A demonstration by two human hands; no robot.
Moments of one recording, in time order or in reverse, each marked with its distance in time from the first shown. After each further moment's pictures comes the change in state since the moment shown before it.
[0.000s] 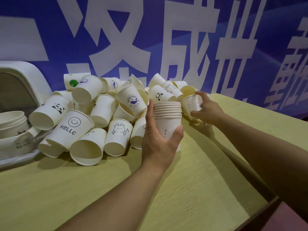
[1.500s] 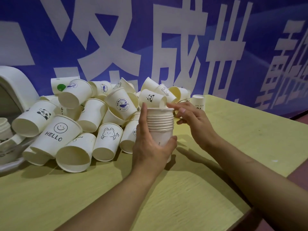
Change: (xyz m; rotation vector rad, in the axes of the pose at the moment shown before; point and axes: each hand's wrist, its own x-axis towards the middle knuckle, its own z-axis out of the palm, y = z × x) left_hand -0.005 0.006 0.002 0.108 -0.035 0.030; right_hand -0.097 -0.040 -0.003 0.722 -0.020 -0.414
